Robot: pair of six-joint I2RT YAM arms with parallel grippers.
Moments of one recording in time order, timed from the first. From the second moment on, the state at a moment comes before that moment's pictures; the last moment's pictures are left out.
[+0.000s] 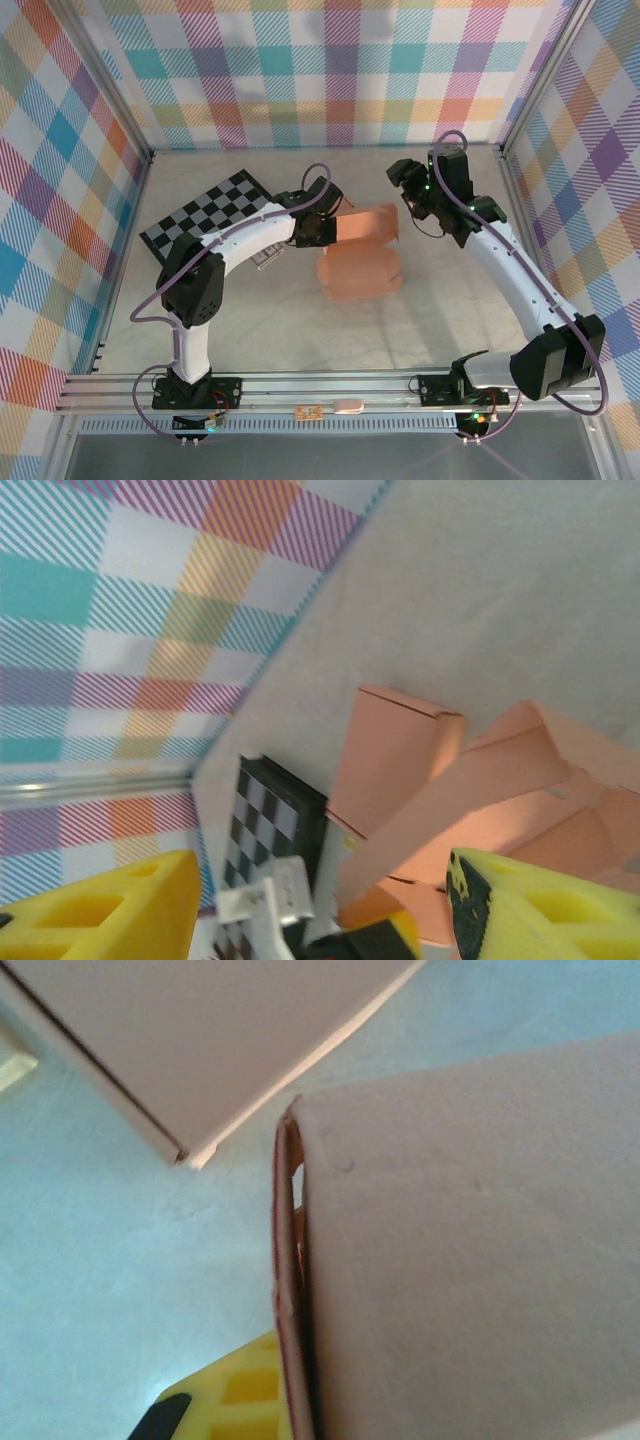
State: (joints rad) left arm -0.69 1.93 1.58 -0.80 -0.04 -0.66; right arm 0.36 1.33 1.30 -0.55 -0.07 1.11
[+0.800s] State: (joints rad) left arm -0.68 1.93 1.70 -1.16 -0.01 -0.66; right arm 0.45 1.54 1.47 -0.86 -0.15 0.93
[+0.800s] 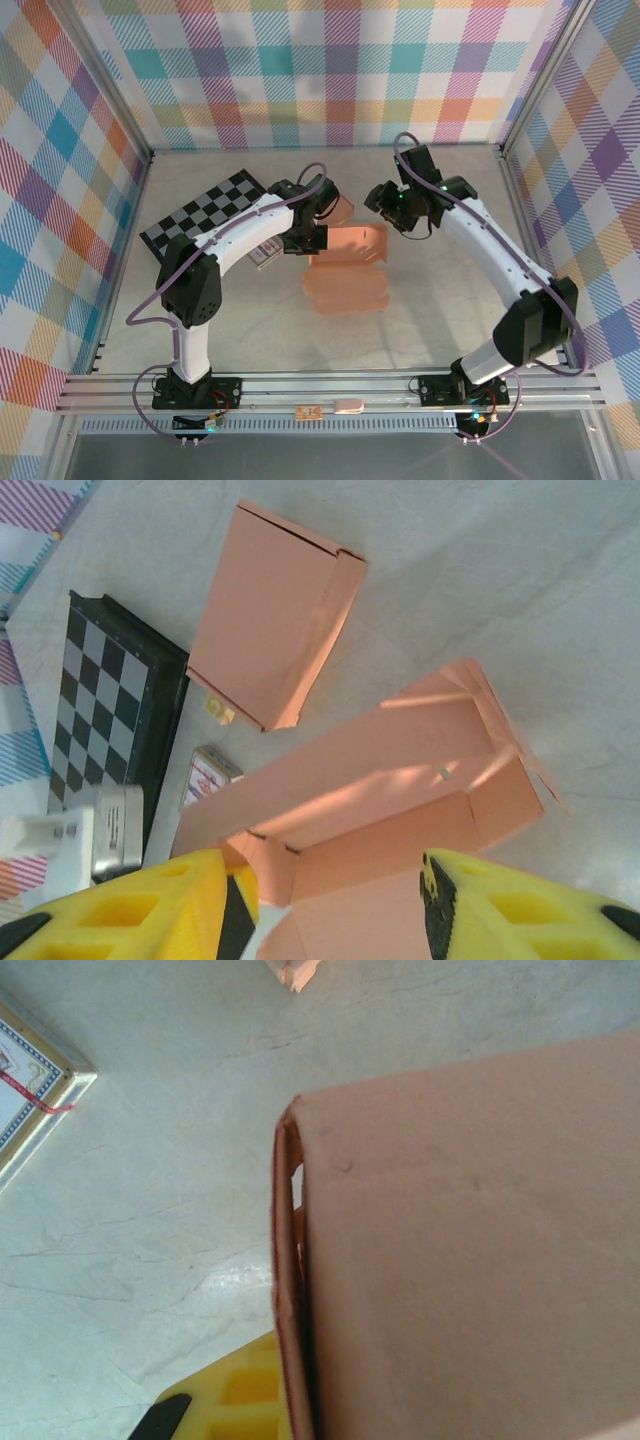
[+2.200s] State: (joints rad) left arm -0.68 1.87 1.70 -1.15 0.01 -0.63; right arm 0.45 1.57 1.32 -0.67 -0.17 1.14
